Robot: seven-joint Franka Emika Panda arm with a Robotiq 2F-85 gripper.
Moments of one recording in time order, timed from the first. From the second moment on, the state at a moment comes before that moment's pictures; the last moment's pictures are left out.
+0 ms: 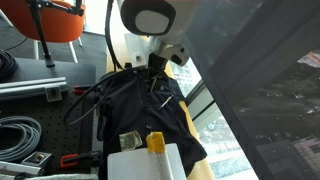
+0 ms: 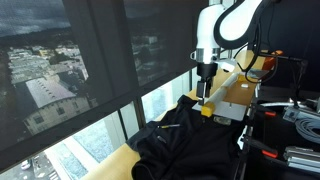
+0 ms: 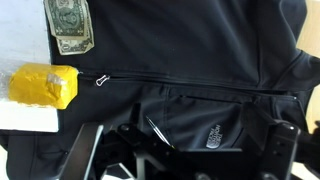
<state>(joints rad) 0.05 0.26 0.13 -2.30 0.06 2.59 -0.03</state>
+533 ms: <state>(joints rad) 0.01 0.49 0.07 -2.17 0.05 2.63 -0.11</state>
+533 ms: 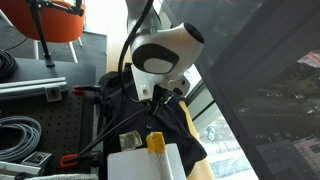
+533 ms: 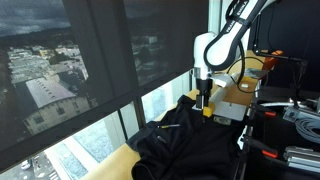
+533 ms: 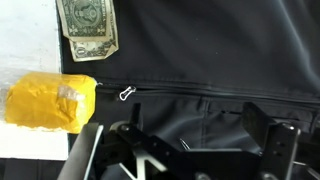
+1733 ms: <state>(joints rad) 0.02 0.78 0.01 -1.97 -0.06 2.63 -0.12</state>
